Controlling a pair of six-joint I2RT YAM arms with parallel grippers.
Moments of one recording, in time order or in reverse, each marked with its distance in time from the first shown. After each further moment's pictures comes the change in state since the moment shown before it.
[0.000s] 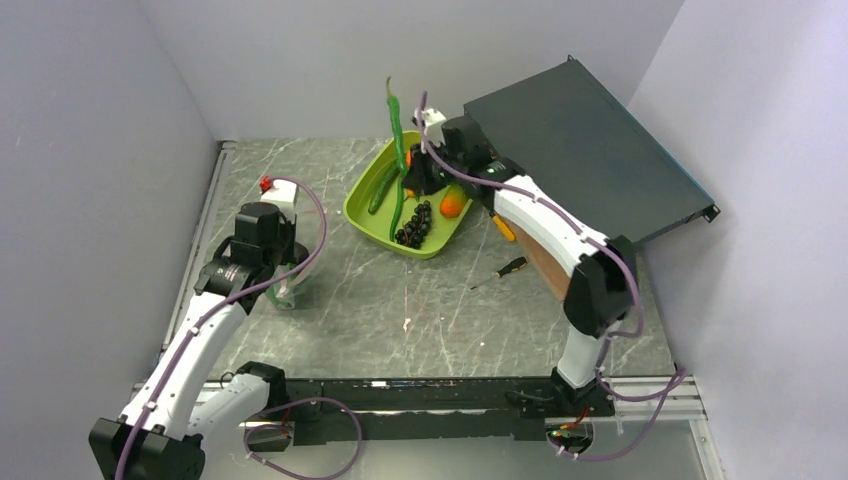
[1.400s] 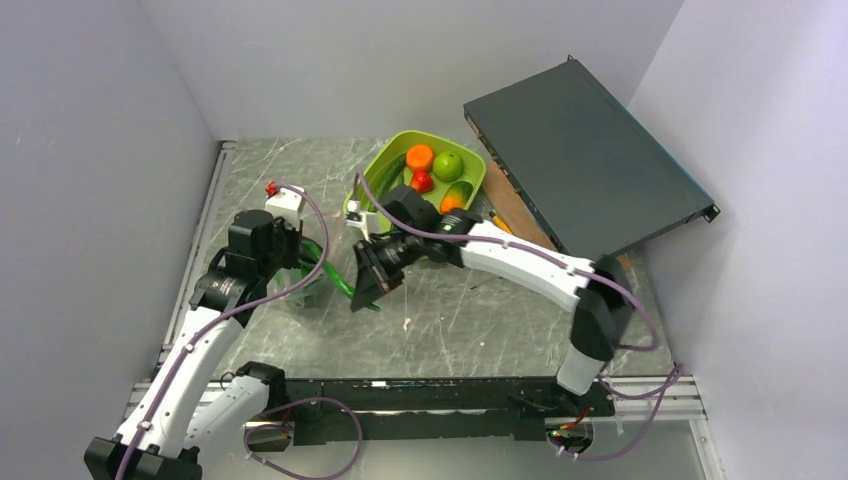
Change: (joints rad) left arm -0.007 -0.076 -0.039 0.050 0.160 0.063; right arm 0.367 -0.202 -0.256 -0.213 -0.559 0.438
